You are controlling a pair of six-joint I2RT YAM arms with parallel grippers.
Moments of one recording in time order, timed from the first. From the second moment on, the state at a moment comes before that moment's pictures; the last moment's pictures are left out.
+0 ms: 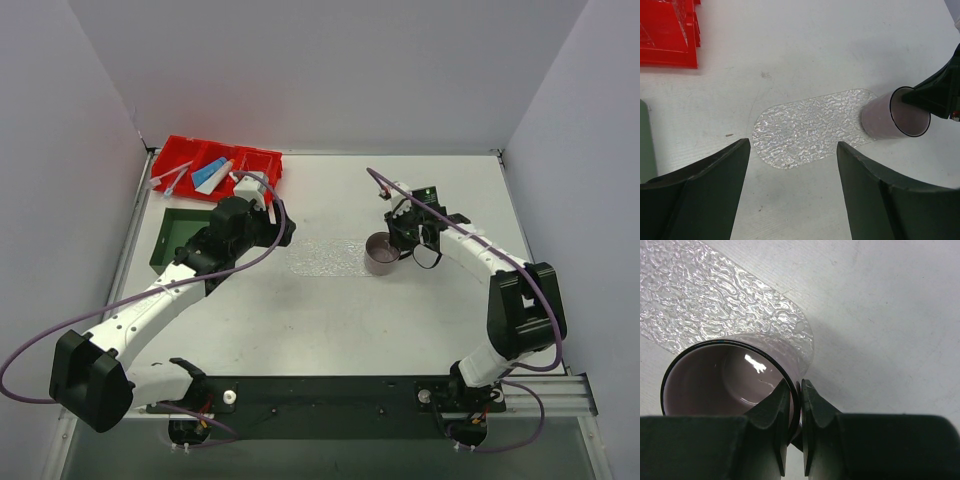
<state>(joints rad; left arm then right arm) -0.54 1.21 0.93 -0.11 -0.07 -0.39 0.27 1.59 1.00 -0.29 -0.19 -0.24</state>
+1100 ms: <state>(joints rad) -0.54 1.21 0.93 -0.11 -0.07 -0.39 0.27 1.62 1.00 -0.25 -0.16 -0.26</state>
